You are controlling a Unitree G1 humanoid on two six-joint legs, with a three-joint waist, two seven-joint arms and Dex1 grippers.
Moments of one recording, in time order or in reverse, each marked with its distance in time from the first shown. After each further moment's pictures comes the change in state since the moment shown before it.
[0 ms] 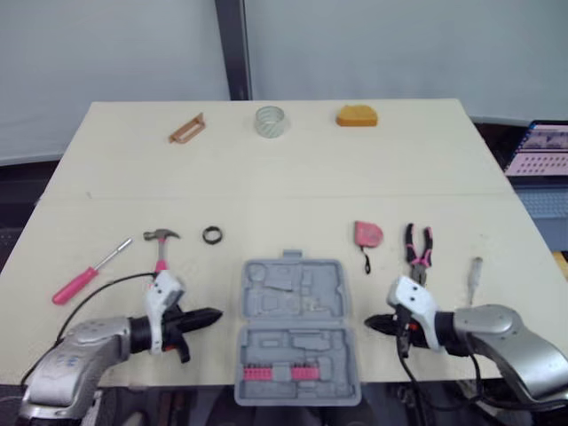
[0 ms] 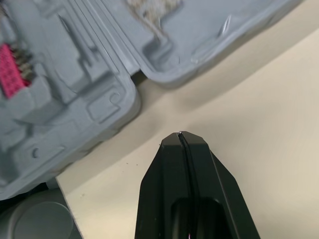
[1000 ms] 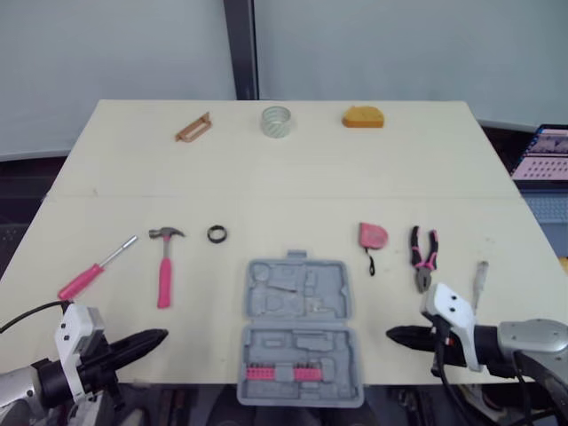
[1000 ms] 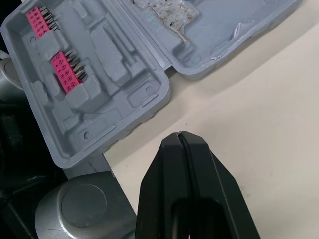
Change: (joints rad) left arm 0.423 0.008 0.317 -0.086 -0.056 -0.283 -0.138; right arm 0.218 -0.071 -0.204 -0.123 0.136 0.010 0.033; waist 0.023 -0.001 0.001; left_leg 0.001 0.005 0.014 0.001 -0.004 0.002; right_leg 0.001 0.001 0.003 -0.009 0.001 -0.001
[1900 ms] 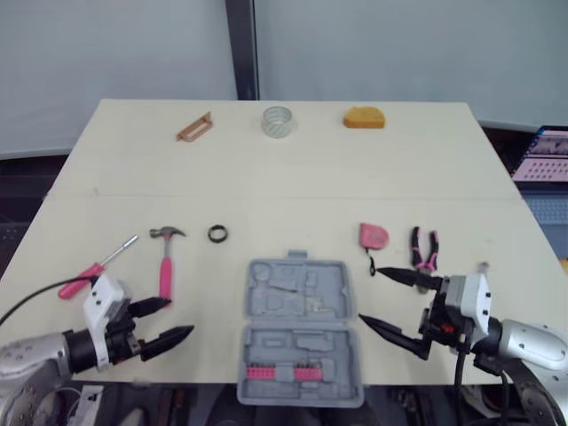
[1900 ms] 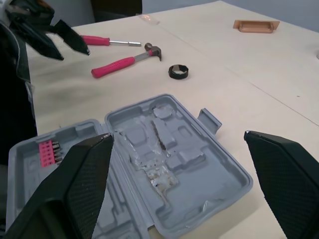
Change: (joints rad) left arm -0.290 0.171 -0.122 -0.007 -0.043 0.280 0.172; right arm 0.000 0.305 -0.068 -0.006 0.023 -0.501 0.019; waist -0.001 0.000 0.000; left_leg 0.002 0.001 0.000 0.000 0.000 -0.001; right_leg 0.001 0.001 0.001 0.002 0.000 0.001
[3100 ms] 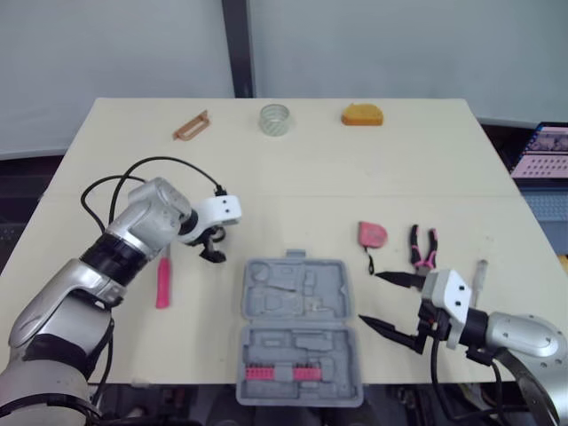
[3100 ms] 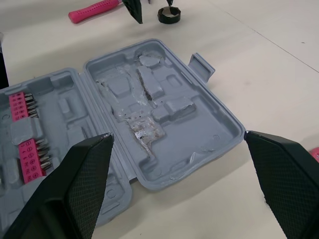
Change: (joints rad) left arm -1.263 -0.116 -1.099 0.836 0.783 -0.073 -0.226; right arm -0.046 -0.095 0.072 0.050 -0.093 0.087 -0.066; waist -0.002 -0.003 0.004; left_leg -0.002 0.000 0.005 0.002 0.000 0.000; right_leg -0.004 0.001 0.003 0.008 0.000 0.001
